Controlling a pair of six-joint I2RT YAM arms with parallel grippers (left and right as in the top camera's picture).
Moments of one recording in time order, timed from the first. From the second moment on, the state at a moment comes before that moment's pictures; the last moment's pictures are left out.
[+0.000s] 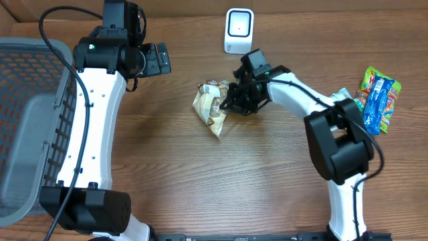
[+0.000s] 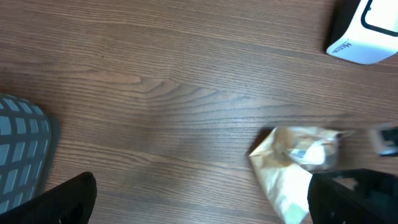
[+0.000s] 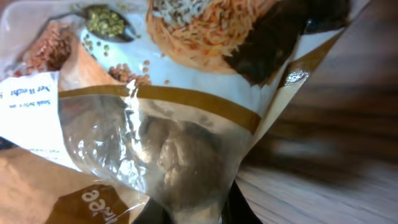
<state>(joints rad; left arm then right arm) -0.08 1.74 1.84 -1.16 -0.07 -0.26 0.43 2.20 1.58 -0.61 -0.57 0.56</state>
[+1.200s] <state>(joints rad) -0.08 1.74 1.84 -1.16 -0.07 -0.26 0.43 1.77 1.74 -1.05 -0.01 0.45</state>
